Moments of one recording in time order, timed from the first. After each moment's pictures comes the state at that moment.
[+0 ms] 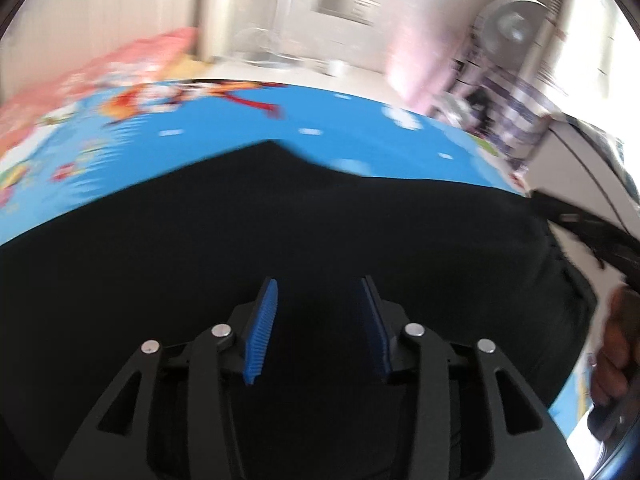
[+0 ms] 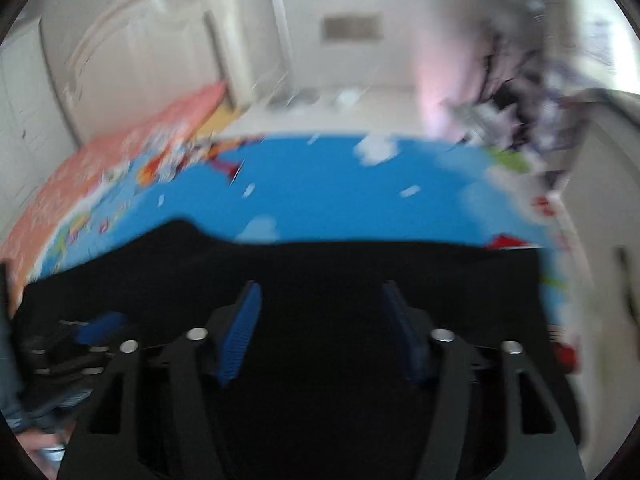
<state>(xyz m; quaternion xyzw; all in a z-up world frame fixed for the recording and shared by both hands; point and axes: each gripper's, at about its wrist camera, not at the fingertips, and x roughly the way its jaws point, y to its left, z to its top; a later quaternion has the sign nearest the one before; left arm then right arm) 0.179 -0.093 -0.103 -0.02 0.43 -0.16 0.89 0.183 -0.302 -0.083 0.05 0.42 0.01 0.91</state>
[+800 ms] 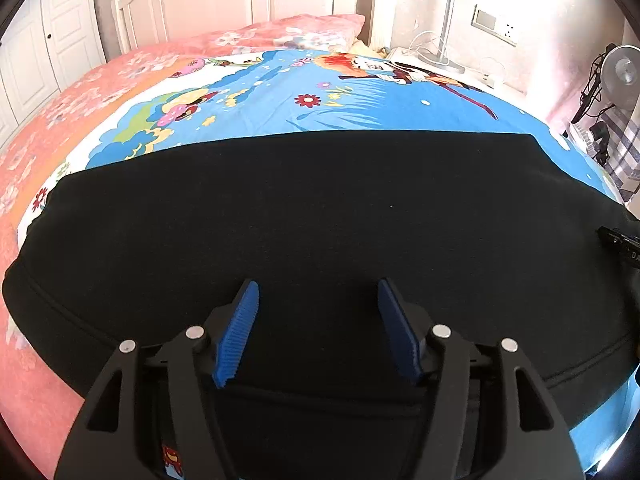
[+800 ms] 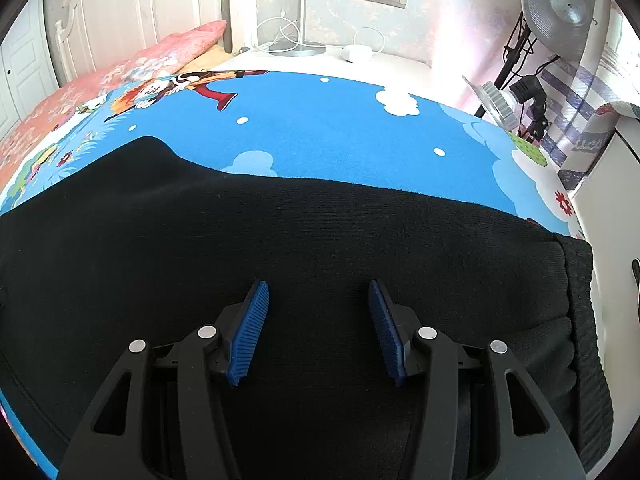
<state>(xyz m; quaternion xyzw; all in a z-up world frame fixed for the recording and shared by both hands) 0.146 0.090 -0.124 -0.02 0.46 0.02 0.89 0.198 -0.275 -0.124 -0.02 0.46 -0.02 0.89</state>
